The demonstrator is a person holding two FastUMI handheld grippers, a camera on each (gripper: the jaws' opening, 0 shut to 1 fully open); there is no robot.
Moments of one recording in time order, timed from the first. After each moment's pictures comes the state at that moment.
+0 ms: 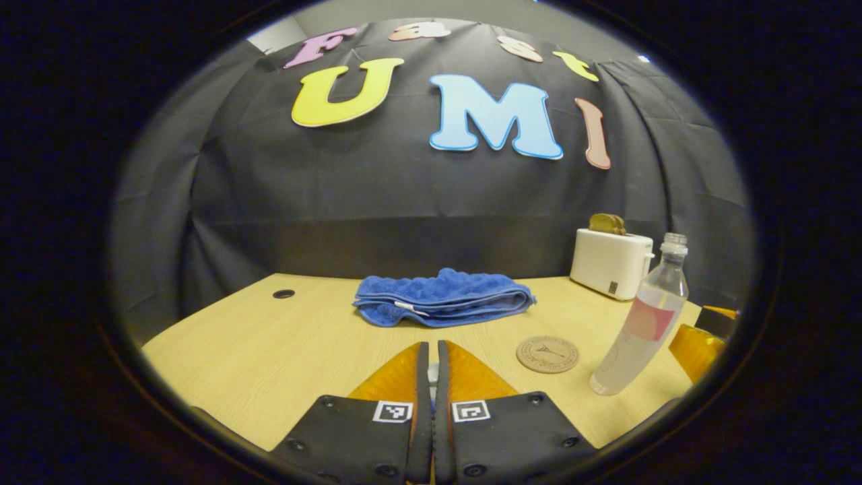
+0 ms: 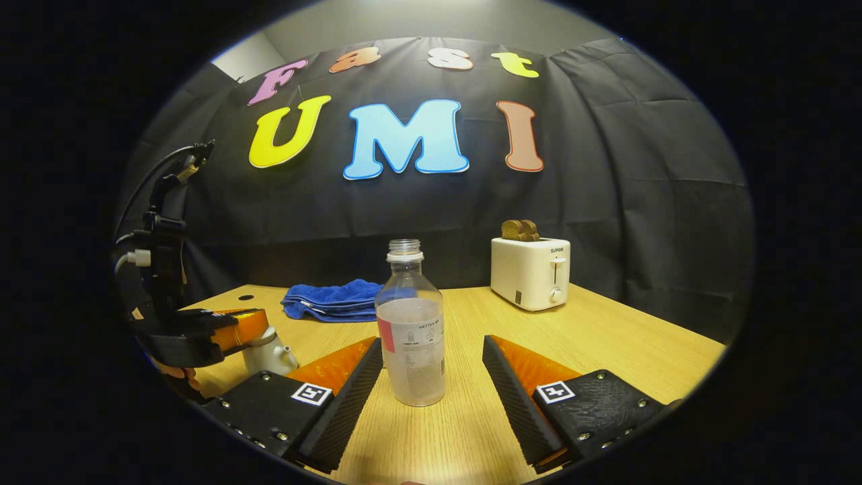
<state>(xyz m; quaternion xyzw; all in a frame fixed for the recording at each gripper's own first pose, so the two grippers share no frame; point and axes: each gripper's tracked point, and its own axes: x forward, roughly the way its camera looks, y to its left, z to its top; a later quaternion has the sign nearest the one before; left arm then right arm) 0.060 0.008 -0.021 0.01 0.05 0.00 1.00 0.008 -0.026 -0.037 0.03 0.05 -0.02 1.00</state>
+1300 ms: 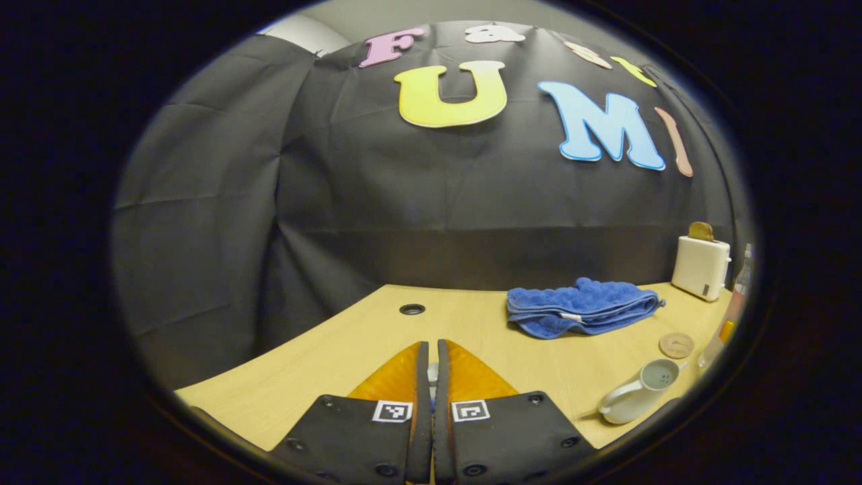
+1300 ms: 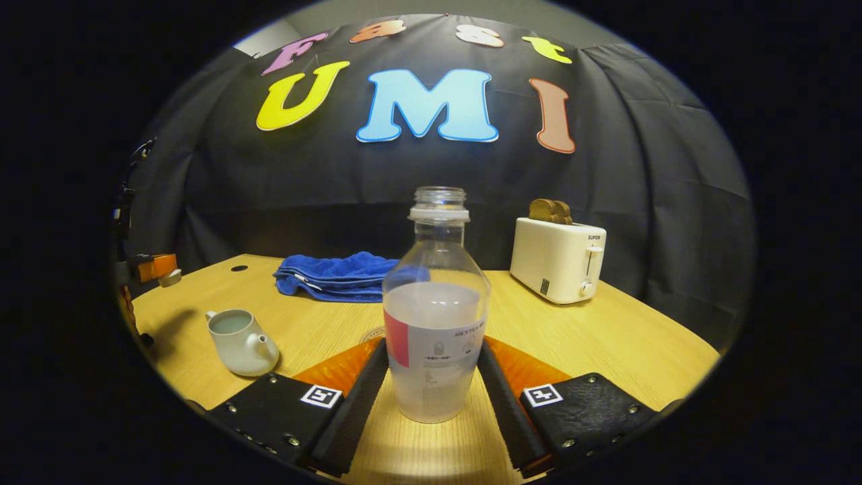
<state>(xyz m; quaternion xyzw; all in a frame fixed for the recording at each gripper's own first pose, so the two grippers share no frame) 0.048 0.238 -0.014 0.02 0.04 0.17 0.98 0.066 -0.009 -0.075 -0.01 0.11 0.00 0.99</state>
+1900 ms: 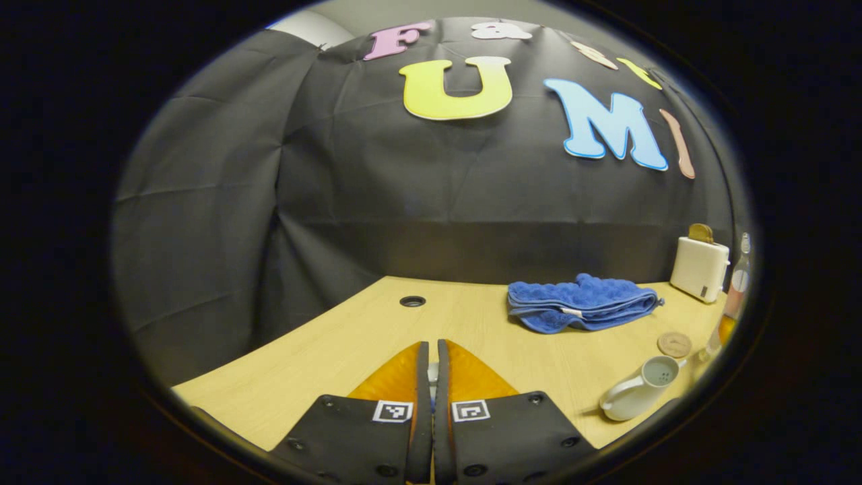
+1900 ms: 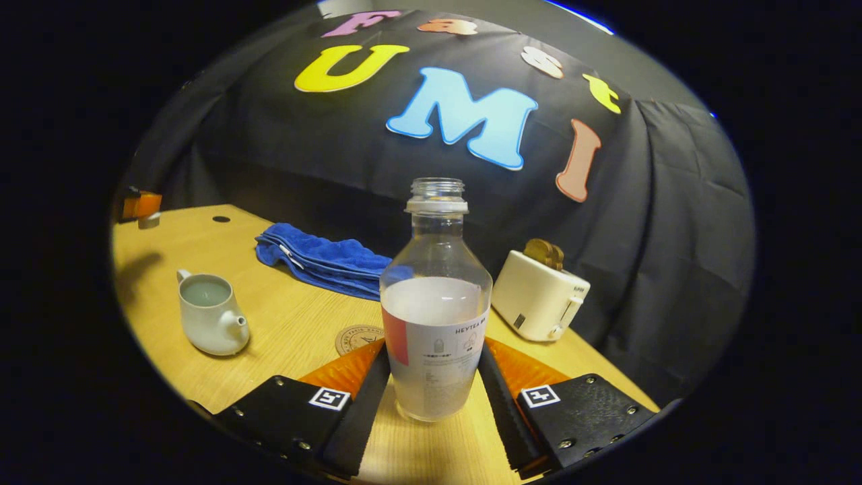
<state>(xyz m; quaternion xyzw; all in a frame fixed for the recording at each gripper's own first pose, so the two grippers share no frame) 0.048 0.238 -0.020 0.01 0.05 0.16 0.99 0.071 0.001 -0.040 -0.21 0.08 -0.06 0.97</state>
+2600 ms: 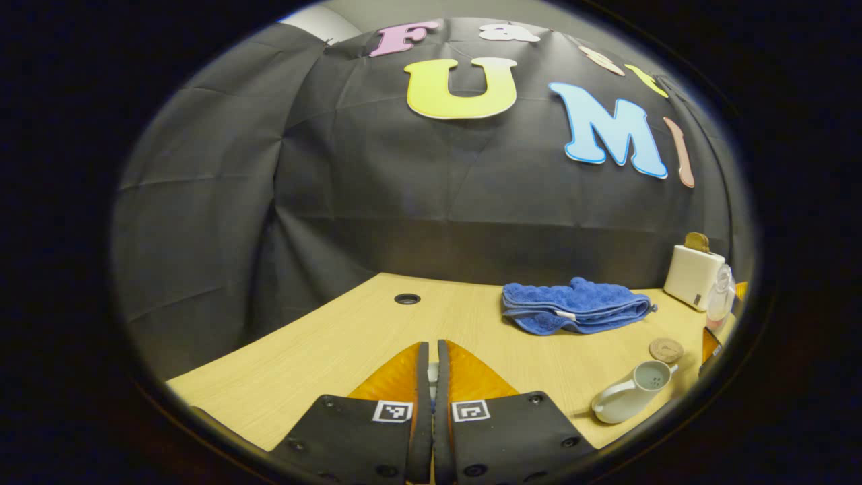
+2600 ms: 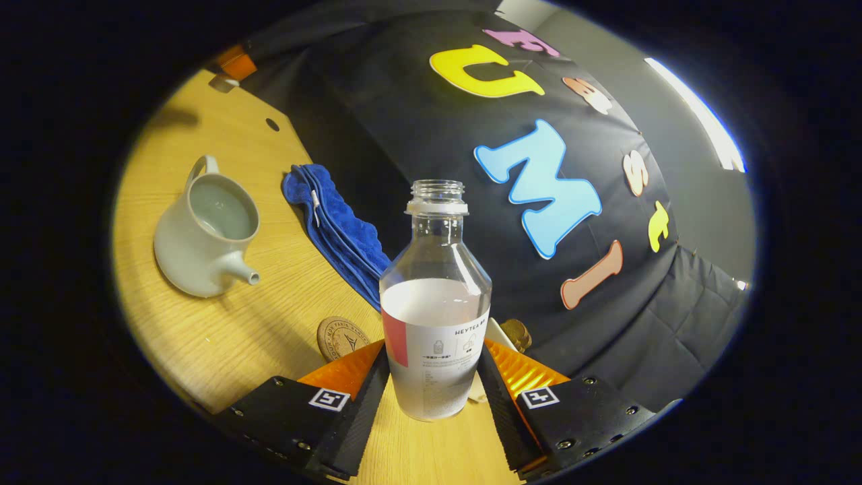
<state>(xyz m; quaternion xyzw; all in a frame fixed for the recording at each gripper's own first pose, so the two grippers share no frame) 0.048 0.237 -0.022 -0.01 0.05 0.15 0.99 0.086 0.038 -0.031 -0.49 0.05 -0.06 0.87</state>
